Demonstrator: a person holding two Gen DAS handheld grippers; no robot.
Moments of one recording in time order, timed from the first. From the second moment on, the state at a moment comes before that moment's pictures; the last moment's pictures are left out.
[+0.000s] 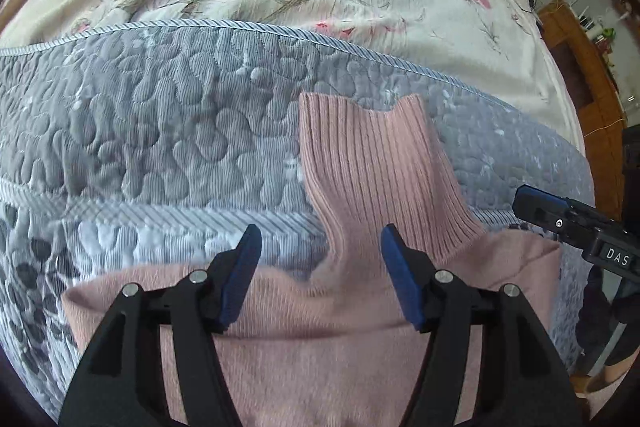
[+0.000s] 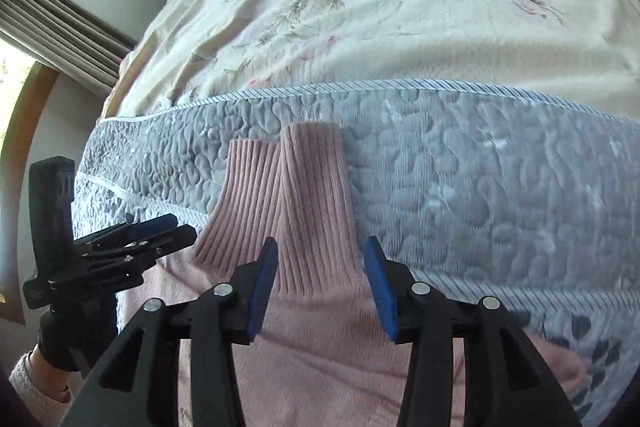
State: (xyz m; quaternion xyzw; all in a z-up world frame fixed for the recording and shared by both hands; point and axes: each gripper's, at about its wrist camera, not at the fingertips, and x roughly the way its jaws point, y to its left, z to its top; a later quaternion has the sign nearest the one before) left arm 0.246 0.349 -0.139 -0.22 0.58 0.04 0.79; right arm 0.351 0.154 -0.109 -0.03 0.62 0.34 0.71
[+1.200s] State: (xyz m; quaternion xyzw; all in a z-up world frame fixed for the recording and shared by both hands) left arm 0.218 0.343 -0.074 -0.22 0.47 -0.11 0.85; right arm 0.331 0.100 -0.062 0.06 0.57 0.48 0.66
